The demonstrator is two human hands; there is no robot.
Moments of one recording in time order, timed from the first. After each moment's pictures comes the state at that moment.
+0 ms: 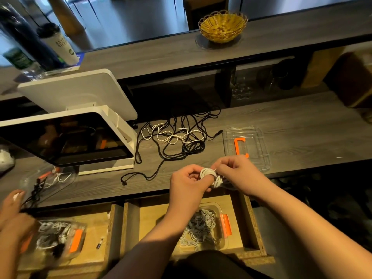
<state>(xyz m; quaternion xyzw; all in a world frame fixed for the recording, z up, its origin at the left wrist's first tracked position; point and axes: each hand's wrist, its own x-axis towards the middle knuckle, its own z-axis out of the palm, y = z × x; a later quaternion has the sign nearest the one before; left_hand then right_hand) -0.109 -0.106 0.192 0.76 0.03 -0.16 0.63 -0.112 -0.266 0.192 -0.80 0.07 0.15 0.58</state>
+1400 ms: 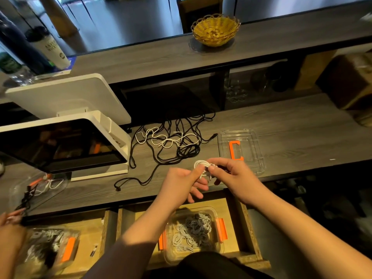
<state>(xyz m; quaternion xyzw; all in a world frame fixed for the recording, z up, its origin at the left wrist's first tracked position) -0.074 -0.109 0.204 0.79 0.04 -0.32 0.52 -0.112 -0.278 0.180 -0.77 0.01 0.09 0.63</state>
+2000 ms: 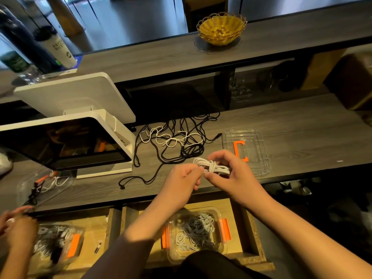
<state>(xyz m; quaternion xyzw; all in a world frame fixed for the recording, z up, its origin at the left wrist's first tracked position) -0.072 -0.097 0.202 0.84 -0.09 -0.23 0.49 -0.114 -0.261 0.182 -0.77 0.00 0.01 0.64</state>
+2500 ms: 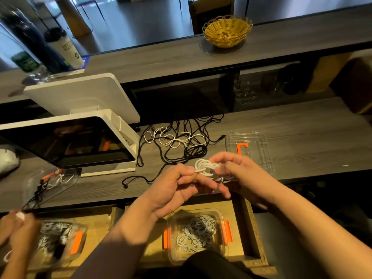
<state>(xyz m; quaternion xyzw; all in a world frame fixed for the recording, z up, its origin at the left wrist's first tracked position) -0.070 -0.071 0.212 0.50 -0.04 -0.44 0.75 -0.108 -0.273 0.215 -0.59 0.04 0.21 0.78</state>
